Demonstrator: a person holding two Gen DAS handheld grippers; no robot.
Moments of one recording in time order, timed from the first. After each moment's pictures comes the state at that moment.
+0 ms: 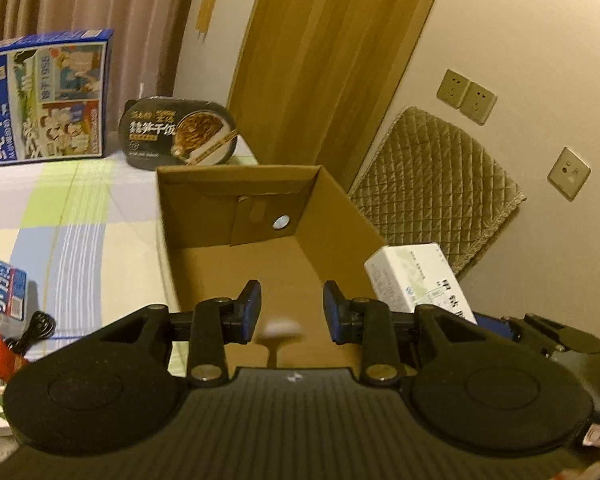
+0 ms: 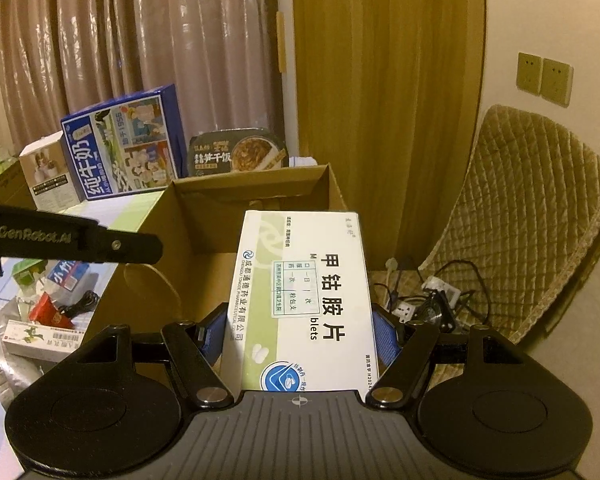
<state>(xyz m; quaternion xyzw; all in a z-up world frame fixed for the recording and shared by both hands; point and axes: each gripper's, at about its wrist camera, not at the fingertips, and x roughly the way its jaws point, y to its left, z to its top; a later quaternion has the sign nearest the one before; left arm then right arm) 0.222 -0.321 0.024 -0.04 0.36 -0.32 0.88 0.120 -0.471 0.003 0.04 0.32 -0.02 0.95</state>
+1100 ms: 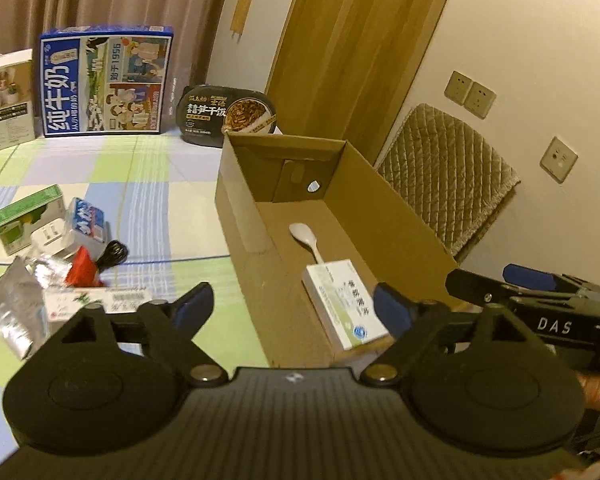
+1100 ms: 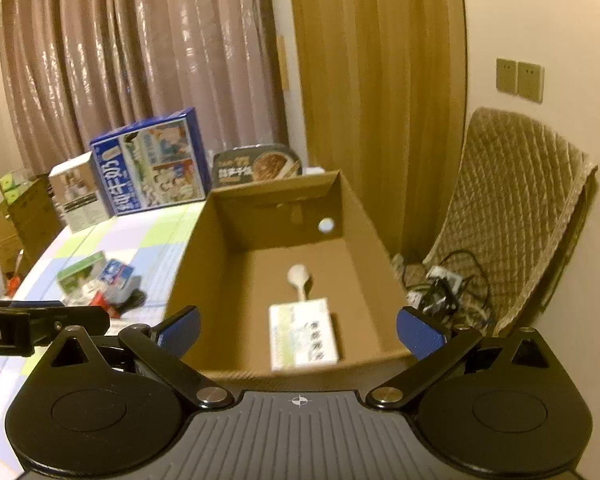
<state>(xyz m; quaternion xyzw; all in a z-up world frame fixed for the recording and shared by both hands) 0.130 -0.225 0.036 -0.04 0.36 -0.29 0.89 0.035 -0.439 0.039 0.07 0.30 -0.02 0.95</state>
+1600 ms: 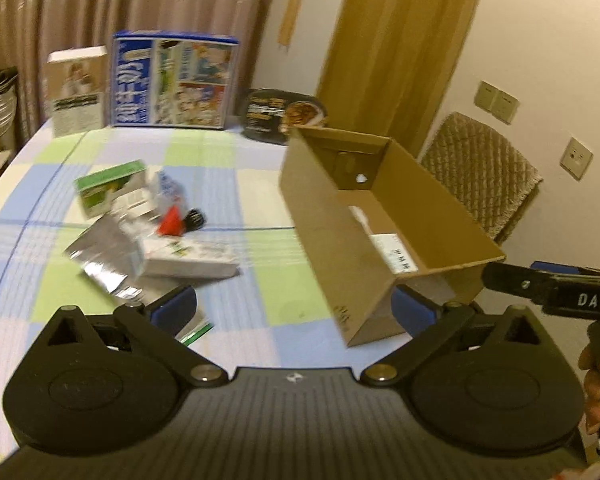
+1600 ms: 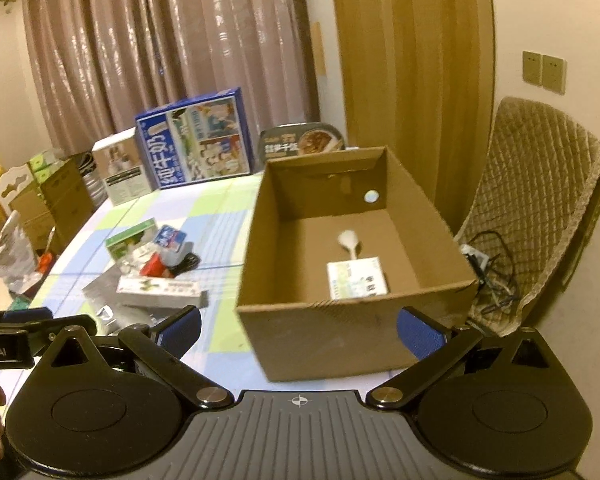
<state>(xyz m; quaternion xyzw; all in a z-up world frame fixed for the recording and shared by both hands) 0.067 -0.142 0.027 -0.04 0.34 -0.23 0.91 -0.007 -0.384 0.041 0.07 0.32 0.02 0.95</state>
